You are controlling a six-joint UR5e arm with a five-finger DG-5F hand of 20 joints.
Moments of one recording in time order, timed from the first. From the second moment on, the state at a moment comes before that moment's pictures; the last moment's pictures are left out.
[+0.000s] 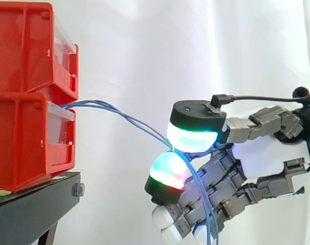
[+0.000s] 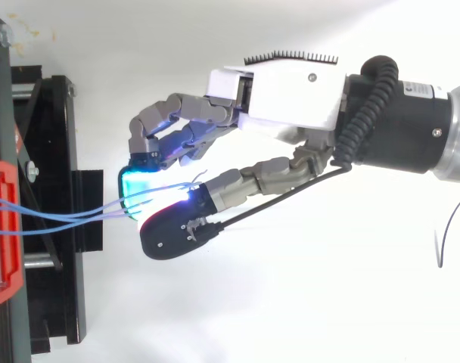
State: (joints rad) arm 0.12 -2.29 -1.11 -3.11 -1.27 -0.16
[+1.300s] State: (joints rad) arm 0.12 -2.29 -1.07 -3.11 -1.28 -0.16
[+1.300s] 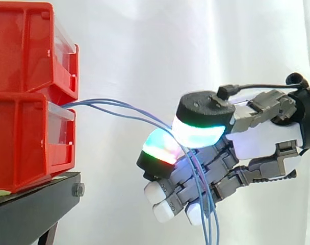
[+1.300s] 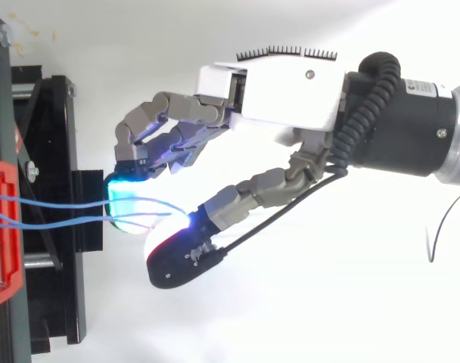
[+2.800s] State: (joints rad) arm 0.12 -2.29 -1.07 -3.12 -1.28 -0.15
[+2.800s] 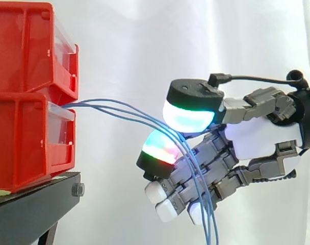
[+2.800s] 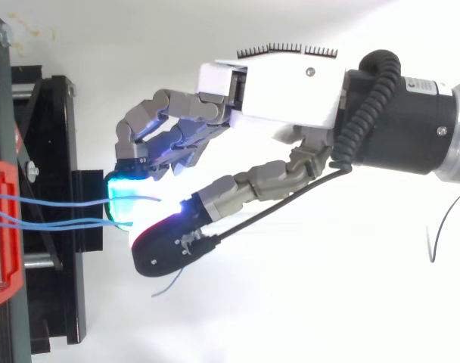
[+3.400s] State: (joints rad) arm 0.12 -2.29 -1.07 -3.12 -1.28 -0.15
